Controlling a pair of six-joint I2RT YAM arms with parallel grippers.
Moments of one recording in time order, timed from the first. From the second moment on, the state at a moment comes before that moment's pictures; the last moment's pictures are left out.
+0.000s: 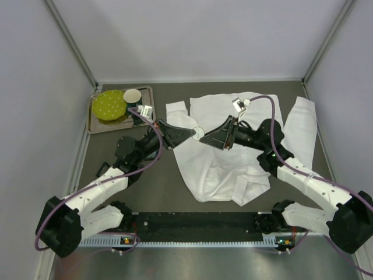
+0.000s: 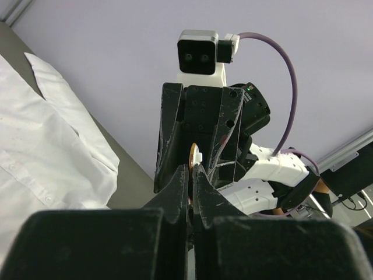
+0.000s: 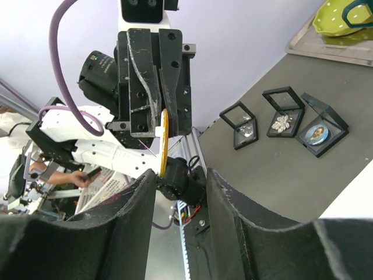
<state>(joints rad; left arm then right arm) -0.57 1.05 0.56 0.88 0.51 -1.12 0.59 1.08 0.72 0.50 -0.70 0.88</state>
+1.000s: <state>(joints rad) -0.57 0.99 0.56 0.84 0.45 -1.05 0.64 1.17 0.77 0.65 -0.62 0.92</state>
